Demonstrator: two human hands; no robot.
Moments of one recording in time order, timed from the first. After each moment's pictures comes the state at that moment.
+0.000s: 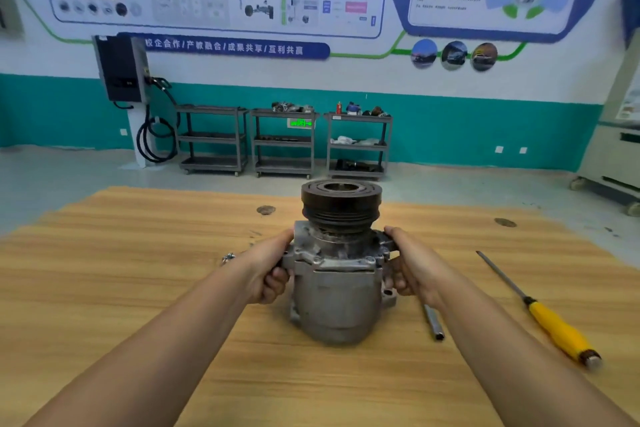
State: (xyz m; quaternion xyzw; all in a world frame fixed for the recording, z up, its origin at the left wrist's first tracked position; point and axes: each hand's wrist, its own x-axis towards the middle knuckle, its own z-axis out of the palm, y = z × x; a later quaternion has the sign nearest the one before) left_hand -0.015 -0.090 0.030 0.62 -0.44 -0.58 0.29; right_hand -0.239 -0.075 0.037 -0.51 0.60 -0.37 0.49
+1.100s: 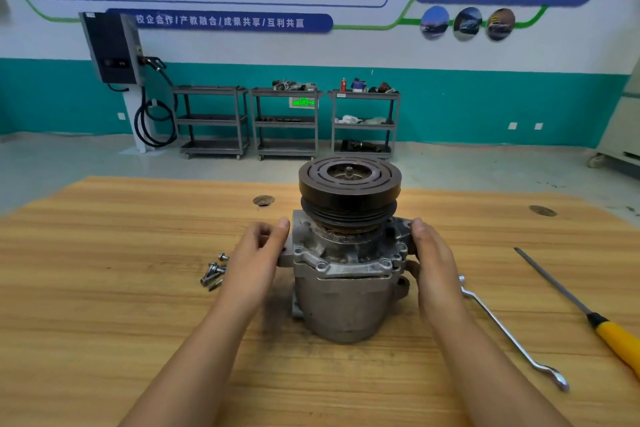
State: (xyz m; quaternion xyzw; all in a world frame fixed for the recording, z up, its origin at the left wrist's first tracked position) left_hand -0.014 -0.122 -0.006 0.57 -0.50 -0.34 0.55; right_hand -0.222 -0.129 -0.018 -0.47 0.44 -0.66 0.39
